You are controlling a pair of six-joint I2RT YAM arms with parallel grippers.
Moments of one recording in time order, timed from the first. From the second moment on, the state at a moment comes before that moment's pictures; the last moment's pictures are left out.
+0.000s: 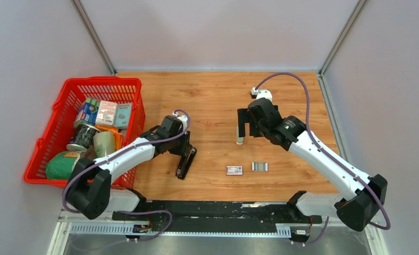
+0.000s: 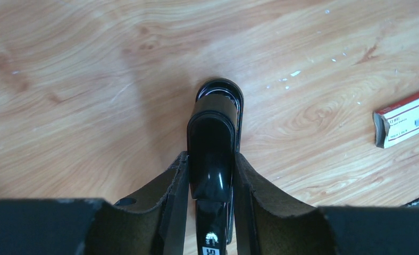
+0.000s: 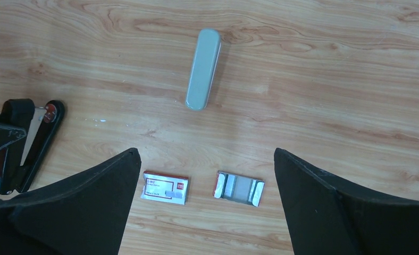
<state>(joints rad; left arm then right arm) -0.54 1.29 0.73 -0.38 0.09 -0.32 0.70 1.24 1.20 -0.78 0.36 0.43</state>
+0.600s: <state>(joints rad) -0.65 1.38 0.80 -0.37 0.03 -0.31 0.70 1.21 1.18 -0.78 0.33 0.43</state>
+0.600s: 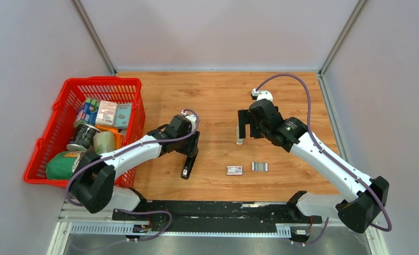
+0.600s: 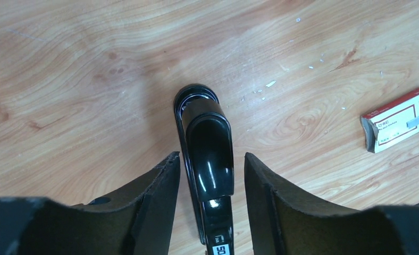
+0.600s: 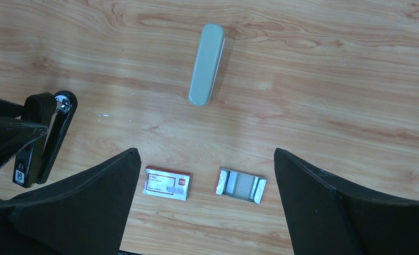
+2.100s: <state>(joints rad) -0.74 1.50 0.90 -0.48 -0.15 -0.32 0.70 1.20 1.16 -0.78 0.32 0.43</state>
